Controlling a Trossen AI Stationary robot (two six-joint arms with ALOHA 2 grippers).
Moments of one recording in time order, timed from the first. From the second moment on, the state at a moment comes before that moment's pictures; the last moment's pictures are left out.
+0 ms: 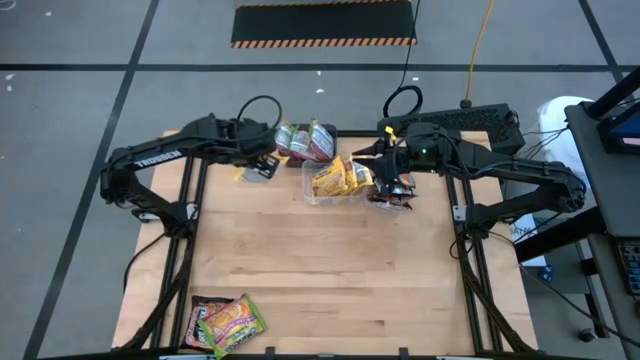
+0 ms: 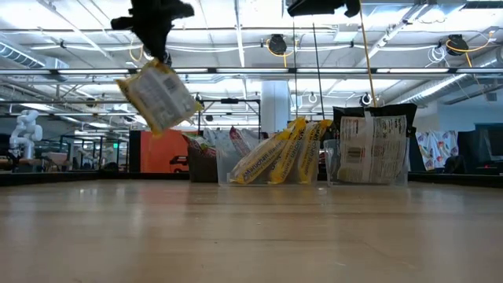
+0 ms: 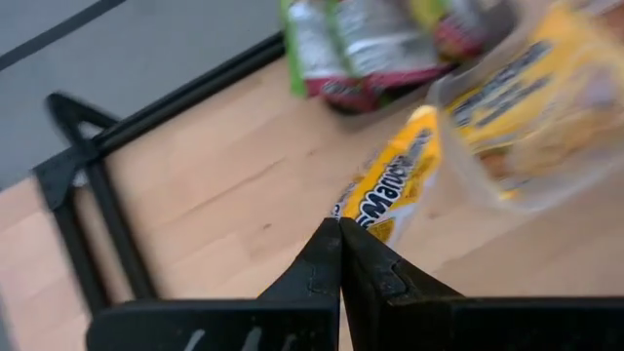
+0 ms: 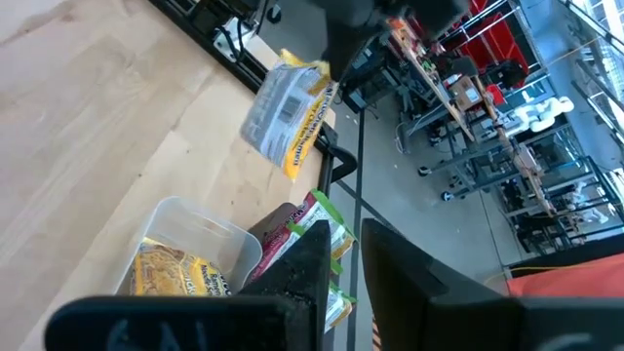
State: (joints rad) left arm 0.27 1.45 1.59 -1.40 -0.41 -0.74; right arm -0.21 1.18 1.17 -0.35 0.05 -0.86
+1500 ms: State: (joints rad) left arm 0.16 1.62 1.71 -0.73 -0.38 -0.67; right arm -0.21 1.06 1.17 -0.42 0.24 -0.88
